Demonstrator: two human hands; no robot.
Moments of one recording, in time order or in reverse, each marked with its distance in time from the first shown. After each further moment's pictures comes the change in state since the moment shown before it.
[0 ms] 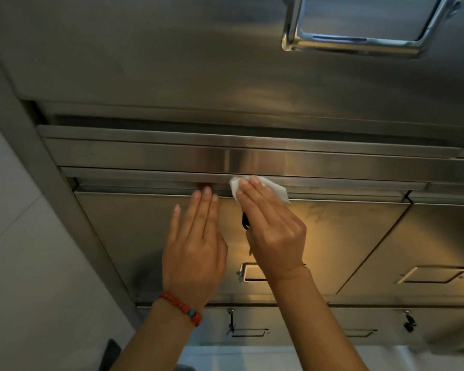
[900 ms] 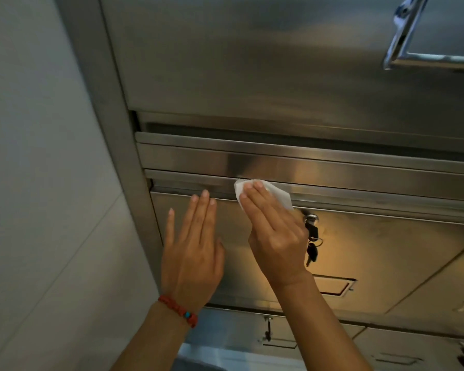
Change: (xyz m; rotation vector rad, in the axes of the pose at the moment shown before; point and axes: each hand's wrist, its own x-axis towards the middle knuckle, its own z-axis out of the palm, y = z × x) left_hand -0.018 -0.081 -0.032 0.089 -0.031 -0.078; right_hand 0.020 -0.069 0.043 0.103 0.061 -0.029
